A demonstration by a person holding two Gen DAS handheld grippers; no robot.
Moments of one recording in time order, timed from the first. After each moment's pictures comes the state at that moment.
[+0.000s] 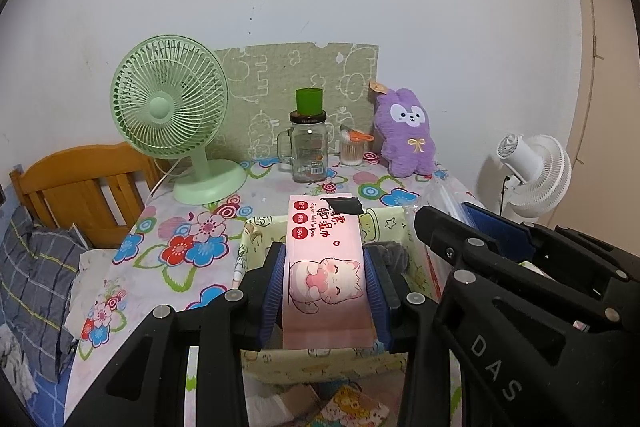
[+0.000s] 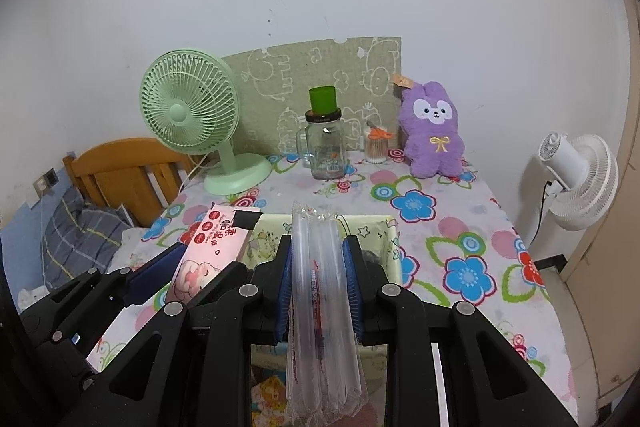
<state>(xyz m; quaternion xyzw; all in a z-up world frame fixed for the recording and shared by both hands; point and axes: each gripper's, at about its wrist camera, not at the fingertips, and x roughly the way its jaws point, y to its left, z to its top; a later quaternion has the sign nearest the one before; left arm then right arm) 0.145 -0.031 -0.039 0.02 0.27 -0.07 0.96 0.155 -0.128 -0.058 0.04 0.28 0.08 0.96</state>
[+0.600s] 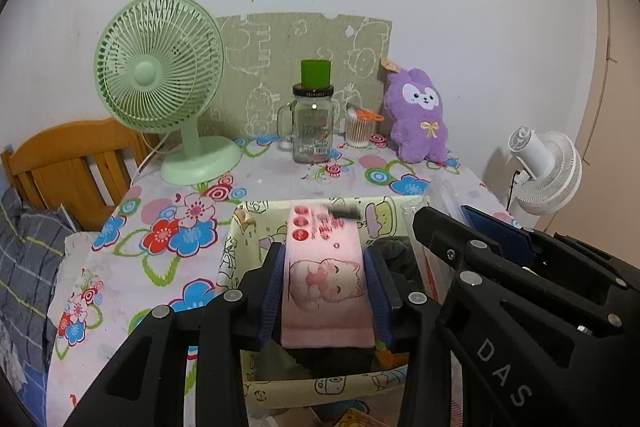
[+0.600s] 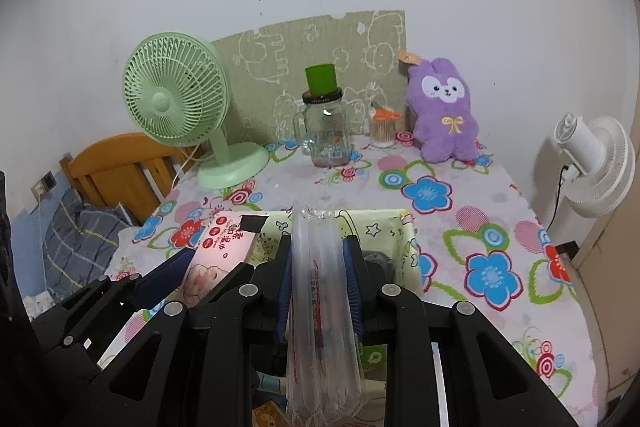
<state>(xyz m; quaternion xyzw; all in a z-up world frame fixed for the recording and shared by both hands) 0.185 -0.023 -0.066 0.00 0.31 -0.07 0.95 0.197 -0.125 -0.086 0.05 0.31 0.08 0.95</state>
